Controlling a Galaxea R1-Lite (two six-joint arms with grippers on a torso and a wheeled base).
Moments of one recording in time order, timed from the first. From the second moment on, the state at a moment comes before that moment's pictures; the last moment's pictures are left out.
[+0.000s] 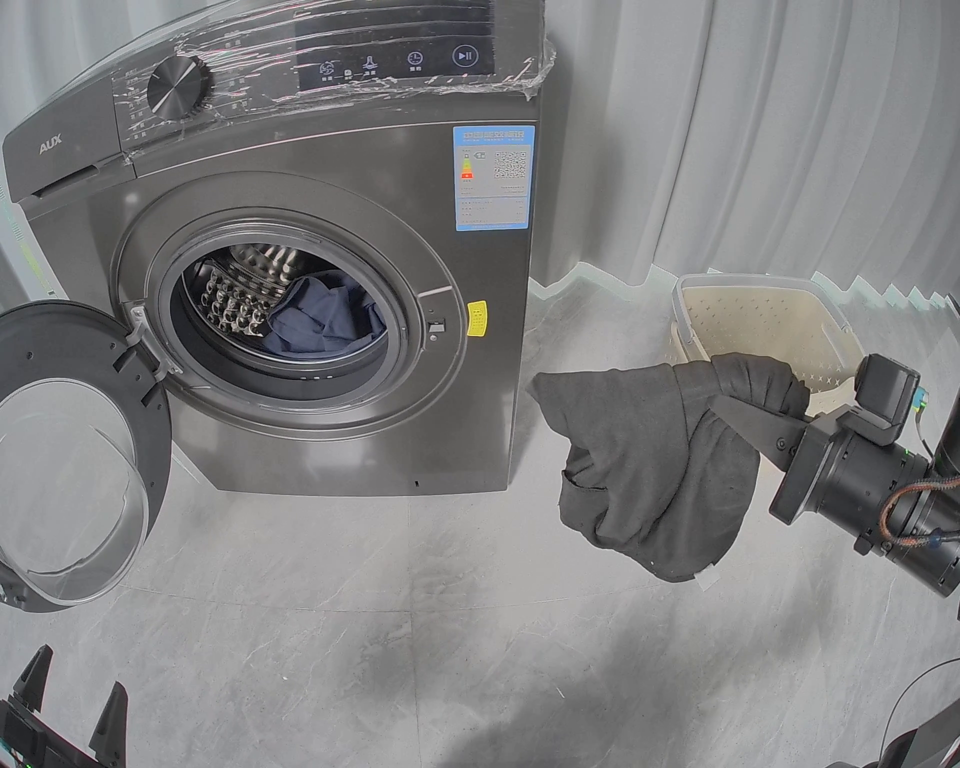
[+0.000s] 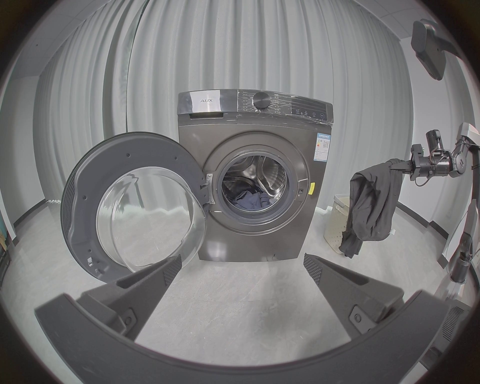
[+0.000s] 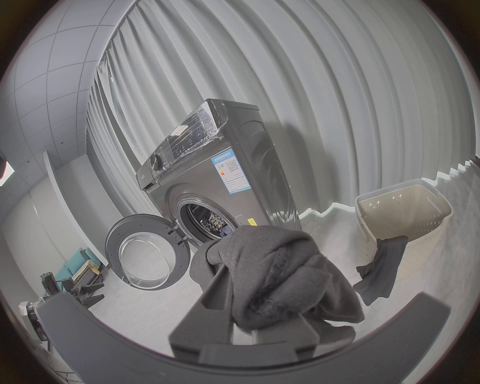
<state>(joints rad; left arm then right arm) 0.00 0.02 -0.02 0.00 0.00 -0.03 0.70 1.33 -0.54 -0.81 -0.11 0.24</state>
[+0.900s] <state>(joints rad) 0.00 0.02 -0.02 0.00 0.00 -0.03 0.70 1.34 -0.54 -0.81 -0.11 0.24</state>
